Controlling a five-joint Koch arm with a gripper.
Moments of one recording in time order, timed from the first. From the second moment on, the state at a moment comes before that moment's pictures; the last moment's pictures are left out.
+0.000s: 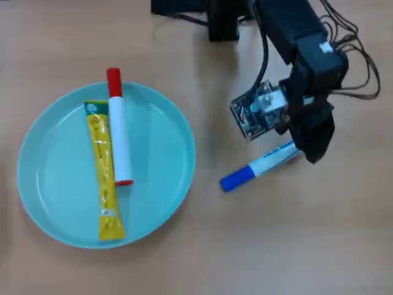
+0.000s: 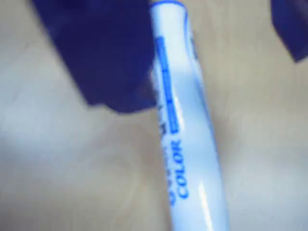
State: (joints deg) arm 72.5 61.6 51.1 94.6 -18.0
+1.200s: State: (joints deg) arm 75.2 52.6 60.6 87.3 -12.1
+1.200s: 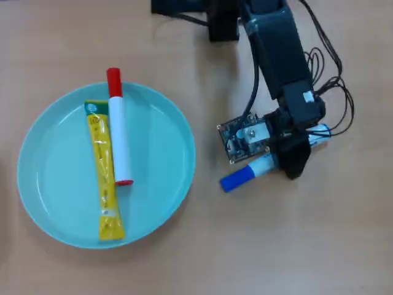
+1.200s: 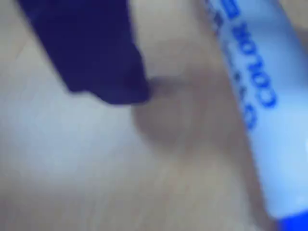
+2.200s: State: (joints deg) arm 73.9 52.7 60.4 79.2 -10.1
